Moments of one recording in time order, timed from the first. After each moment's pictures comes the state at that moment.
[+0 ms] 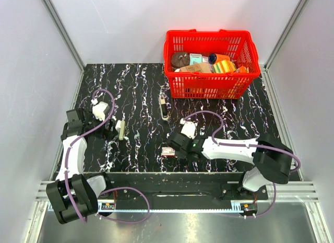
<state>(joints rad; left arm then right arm) 0.32 1.04 0.68 -0.55 0.62 0.52 1.13 1.55 0.89 -0.44 0.41 1.09</state>
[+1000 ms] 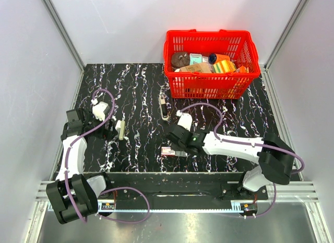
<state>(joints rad) 0.32 1.04 0.68 -0.55 0.62 0.52 1.11 1.52 0.97 -0.46 0.41 1.03</state>
